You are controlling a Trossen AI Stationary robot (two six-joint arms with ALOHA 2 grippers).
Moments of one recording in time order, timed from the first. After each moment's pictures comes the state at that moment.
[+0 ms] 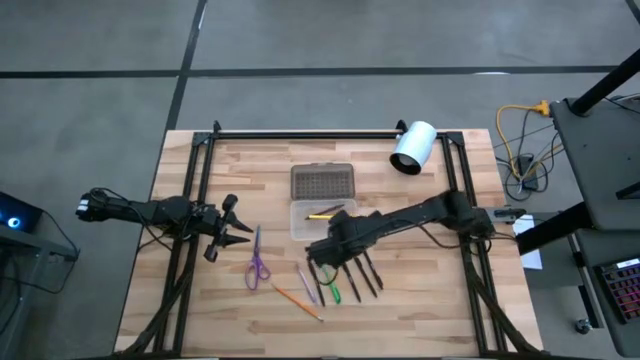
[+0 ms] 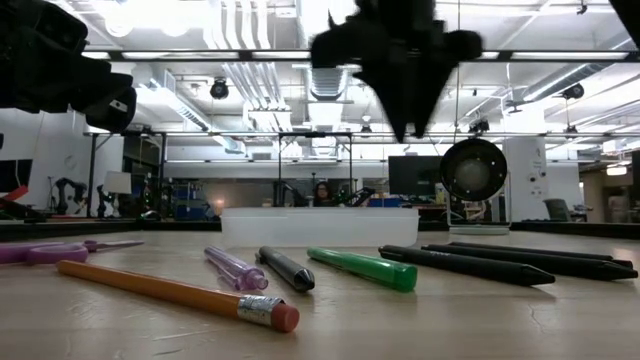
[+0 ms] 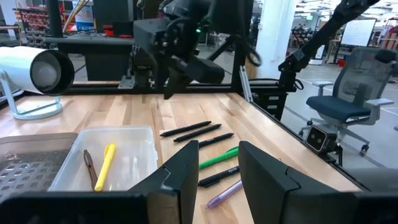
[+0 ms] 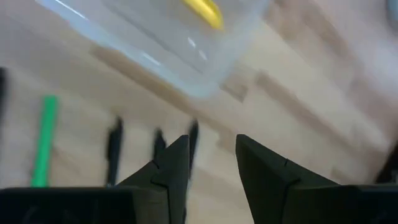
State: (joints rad) left arm -0.16 0.12 0.01 0.03 0.09 -0.06; right arm 0.26 2.17 1.98 -1.56 0.25 1.28
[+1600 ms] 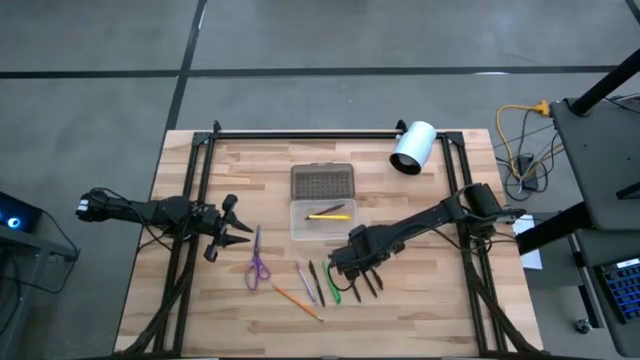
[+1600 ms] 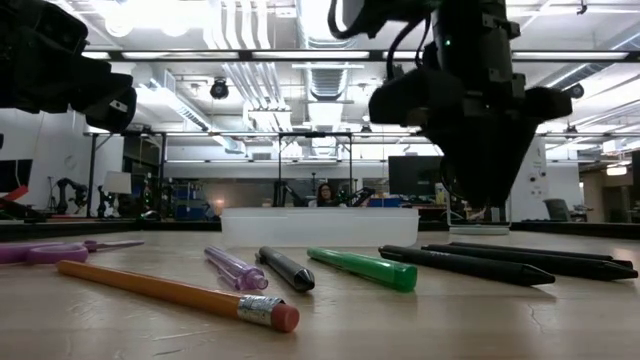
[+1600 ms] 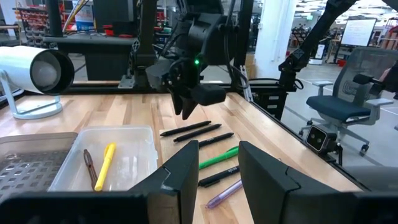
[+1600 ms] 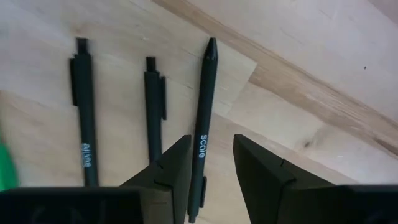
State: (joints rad) left arm -0.16 0.12 0.01 0.03 0.09 -0.06; right arm 0.30 1.99 1.46 -1.12 0.02 1.41
